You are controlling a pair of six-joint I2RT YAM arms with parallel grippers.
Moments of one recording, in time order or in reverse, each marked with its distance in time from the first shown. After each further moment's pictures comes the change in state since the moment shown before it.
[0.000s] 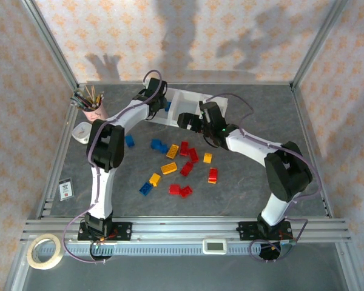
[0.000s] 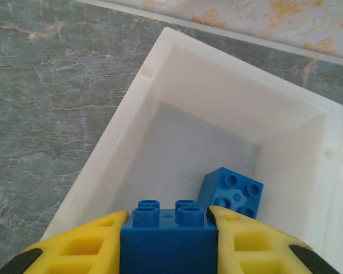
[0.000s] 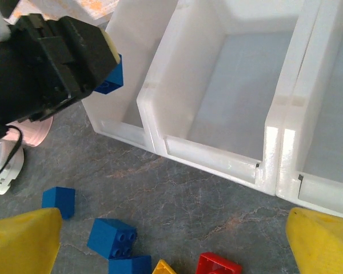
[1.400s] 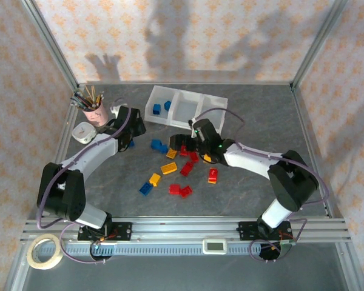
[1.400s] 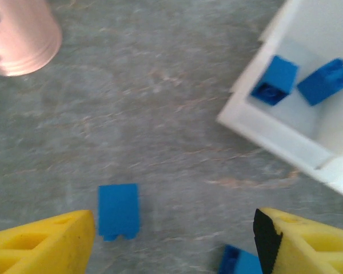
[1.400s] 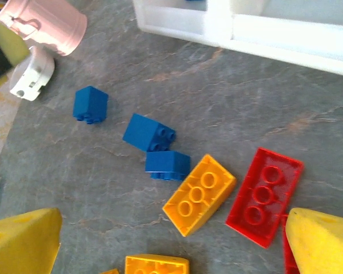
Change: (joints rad) left arm 0.055 -0.732 -0.807 0.027 -0.052 -0.074; right arm 0.144 -0.096 -0.178 0.031 -0.088 -0.018
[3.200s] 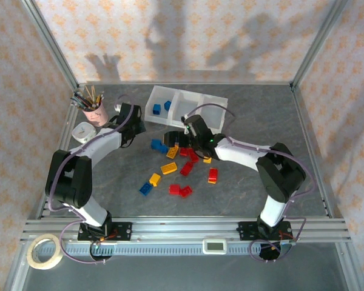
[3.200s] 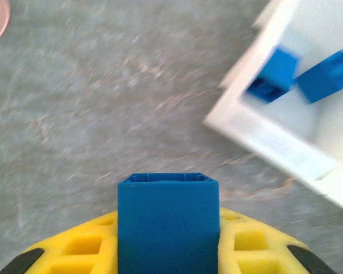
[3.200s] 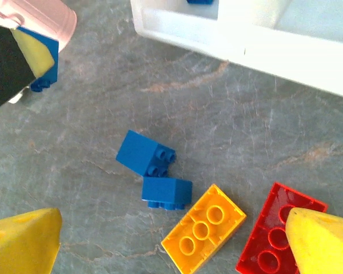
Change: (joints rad) left arm 0.015 0.137 0.081 0.086 0.118 0.006; right arm 0.008 0.120 0.142 -0.045 0.045 -0.040
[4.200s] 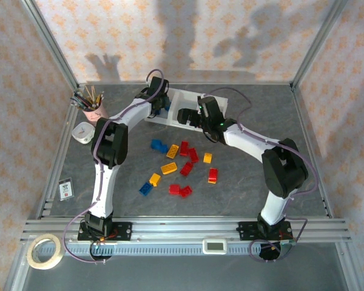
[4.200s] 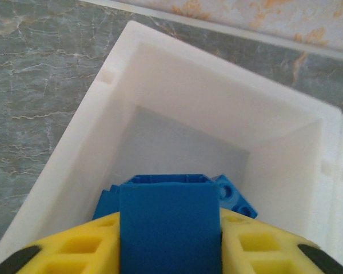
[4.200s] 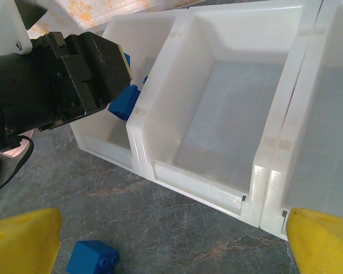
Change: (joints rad) left arm -0.066 0.669 0.814 -0.134 -0.011 0.086; right arm -0.161 0.026 0.135 -0.047 0.096 -0.020
